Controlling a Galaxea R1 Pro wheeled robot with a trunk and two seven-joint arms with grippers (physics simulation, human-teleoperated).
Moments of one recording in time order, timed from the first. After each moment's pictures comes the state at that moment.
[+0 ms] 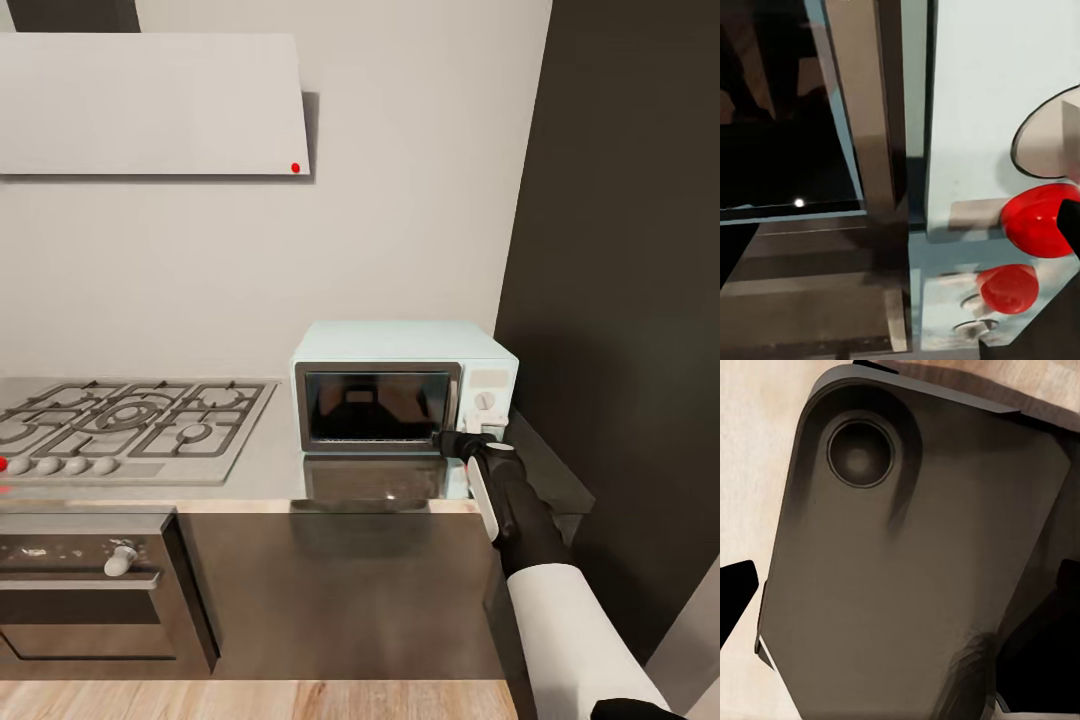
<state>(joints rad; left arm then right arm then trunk) 0.00 -0.03 0.06 -0.05 0.24 -0.01 0.01 -0.76 0.13 -0.08 -1.07 0.08 0.61 -0.07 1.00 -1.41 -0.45</state>
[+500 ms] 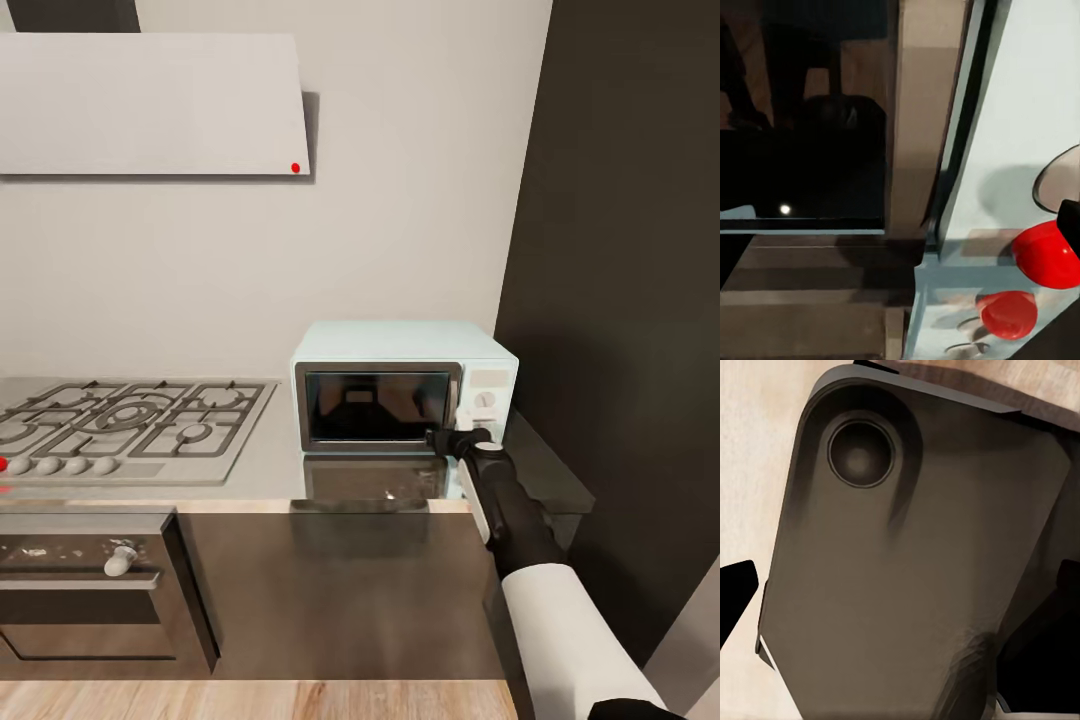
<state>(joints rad) 0.00 -0.03 0.06 -0.05 0.24 -0.01 0.01 -0.76 0.13 -0.03 -1.07 0.14 0.57 -0.07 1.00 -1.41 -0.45</state>
